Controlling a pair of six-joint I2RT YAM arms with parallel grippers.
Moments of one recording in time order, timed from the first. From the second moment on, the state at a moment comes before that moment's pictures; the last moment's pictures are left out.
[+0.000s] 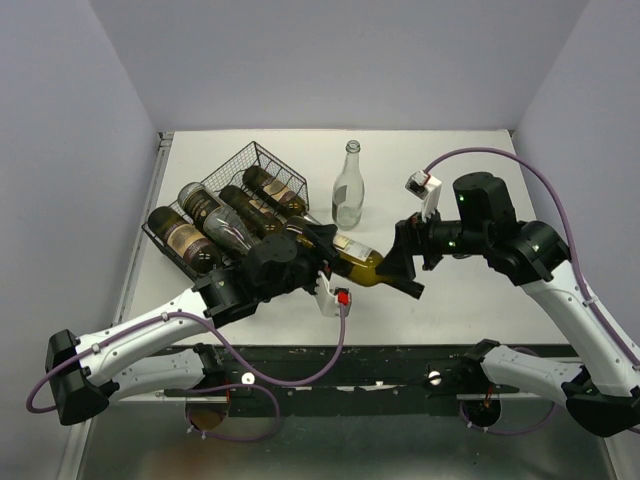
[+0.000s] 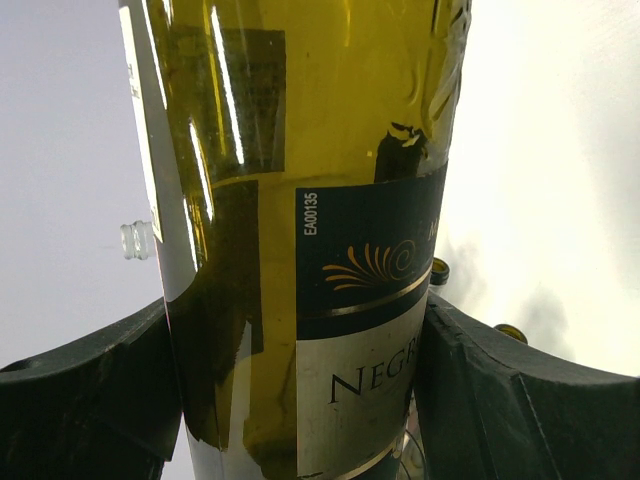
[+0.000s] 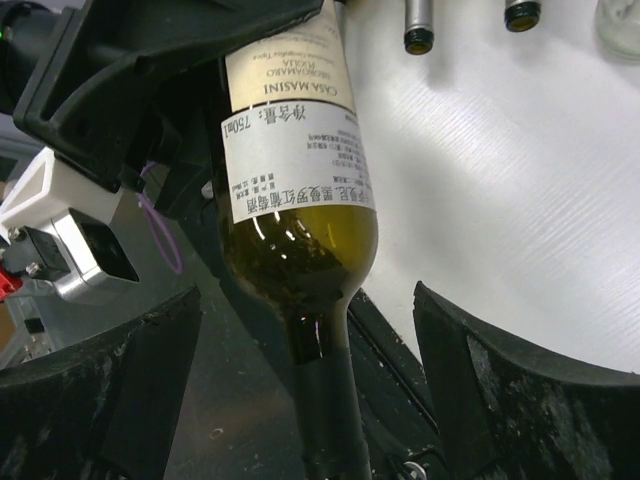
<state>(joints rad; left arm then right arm) -1.02 0.97 0.84 -0.24 0.02 1.28 0.62 1.04 1.34 -0.94 -0.48 0.20</state>
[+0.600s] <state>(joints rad) -1.01 1.03 0.94 -0.24 0.07 1.29 0.67 1.04 1.26 -0.94 -0.52 0.19</state>
